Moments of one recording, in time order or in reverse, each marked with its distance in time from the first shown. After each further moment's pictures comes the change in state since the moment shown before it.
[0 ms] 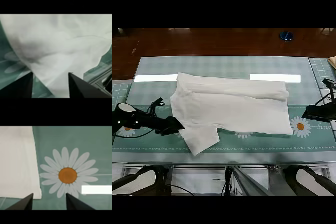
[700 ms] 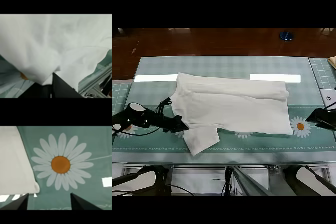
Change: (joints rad) left arm -0.048 -0.072 -0.002 -0.040 0.065 0.038; right arm -0.219 0.000 -0.047 0.119 0.047 -0.009
